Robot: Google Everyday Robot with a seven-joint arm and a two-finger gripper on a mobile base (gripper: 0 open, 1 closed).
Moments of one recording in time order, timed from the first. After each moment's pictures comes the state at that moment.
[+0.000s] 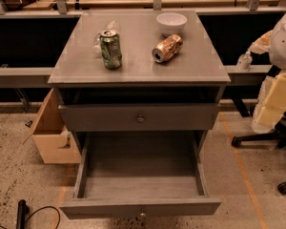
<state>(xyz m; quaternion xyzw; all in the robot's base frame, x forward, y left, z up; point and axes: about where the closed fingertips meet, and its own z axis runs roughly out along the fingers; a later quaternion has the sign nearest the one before) 0.438 -0.217 0.976 -0.60 0.78 -0.03 0.16</state>
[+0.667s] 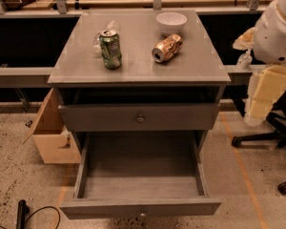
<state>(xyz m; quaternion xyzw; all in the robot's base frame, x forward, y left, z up) 0.457 -0.205 0.971 -0.65 0.75 -0.03 0.14</state>
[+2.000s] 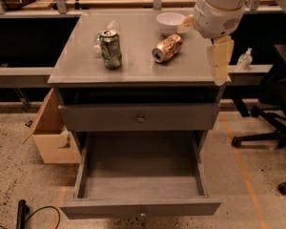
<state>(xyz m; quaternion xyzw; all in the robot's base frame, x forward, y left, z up) 0.587 -0.152 0.953 -0.82 0.56 -0.08 0.10</state>
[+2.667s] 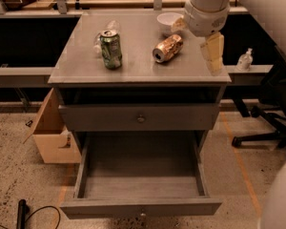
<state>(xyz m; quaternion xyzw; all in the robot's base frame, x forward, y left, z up) 0.633 -0.154 0.941 -0.84 0.52 -0.13 0.07</state>
